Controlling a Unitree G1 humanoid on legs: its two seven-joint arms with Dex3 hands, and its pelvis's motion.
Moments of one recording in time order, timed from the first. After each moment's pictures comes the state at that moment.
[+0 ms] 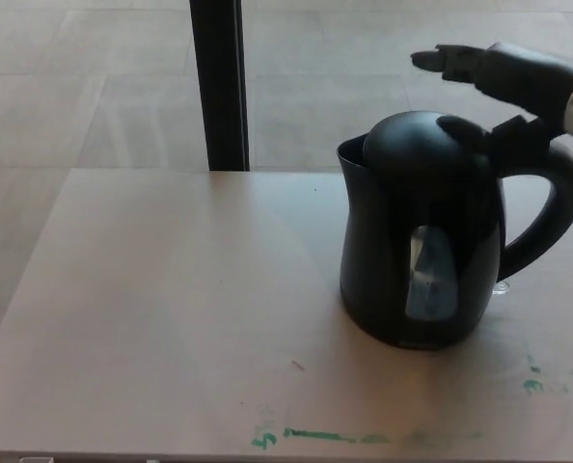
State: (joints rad) left_arm 0.02 0.64 0.44 1.25 -0.21 0.07 -0.45; right_arm -1.11 -0.63 0.36 0.60 -0.39 -0.02 0.52
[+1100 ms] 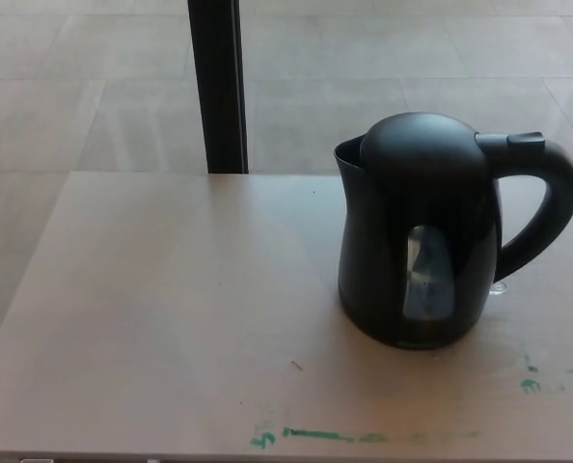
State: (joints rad) left_arm 0.04 0.64 0.44 1.24 -0.21 0.07 -0.45; right_arm -0.15 -0.79 -0.66 0.44 -0.08 -0.02 0.62
